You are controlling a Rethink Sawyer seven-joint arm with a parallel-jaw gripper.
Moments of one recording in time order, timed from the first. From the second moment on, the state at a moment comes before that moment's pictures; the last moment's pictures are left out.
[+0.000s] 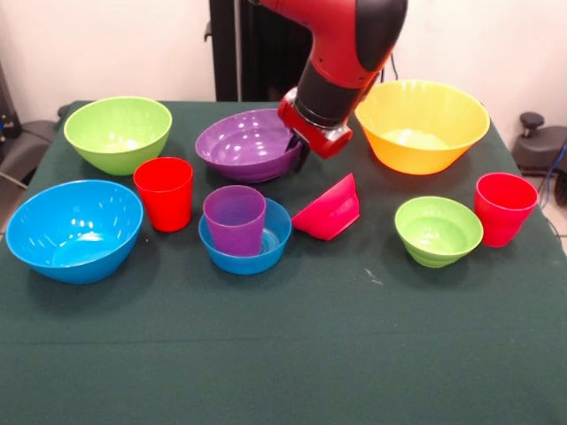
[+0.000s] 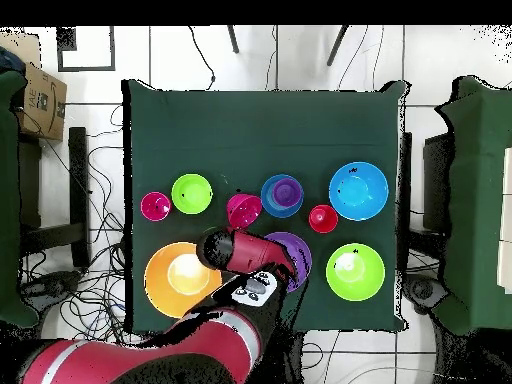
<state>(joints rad) 0.15 -0.31 -0.42 1.75 0.26 0.35 2.24</state>
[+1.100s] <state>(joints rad) 0.19 -0.28 -0.56 1.57 0.26 0.75 2.24</state>
